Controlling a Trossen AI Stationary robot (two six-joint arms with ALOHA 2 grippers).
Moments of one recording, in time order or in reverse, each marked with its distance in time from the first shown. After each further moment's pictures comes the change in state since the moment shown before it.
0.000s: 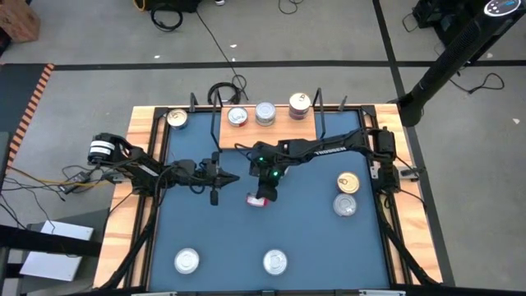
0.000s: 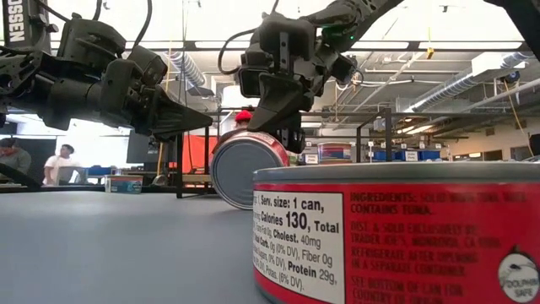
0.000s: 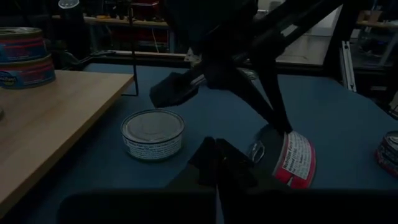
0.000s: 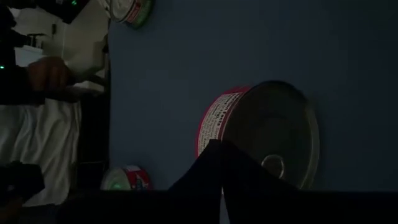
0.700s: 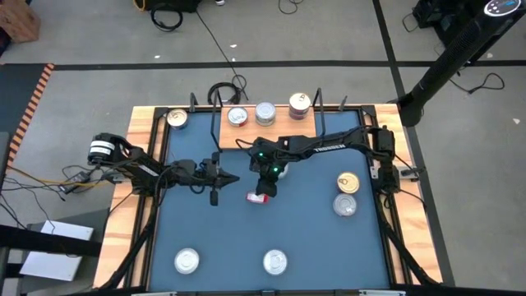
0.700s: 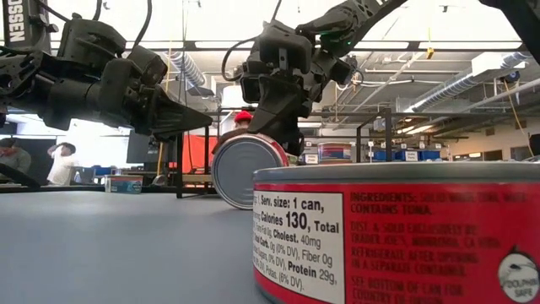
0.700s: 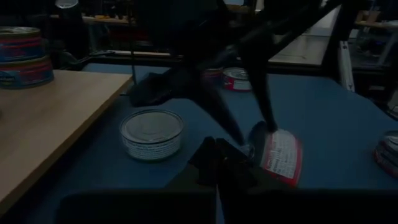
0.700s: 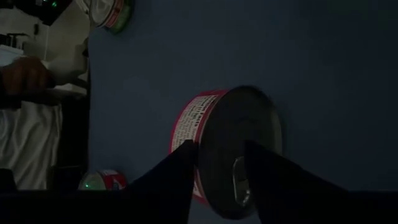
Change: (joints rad) left arm 0.000 0.000 0.000 0.000 0.009 0.000; right arm -0.030 0.002 0.006 -0.014 0.029 -0.046
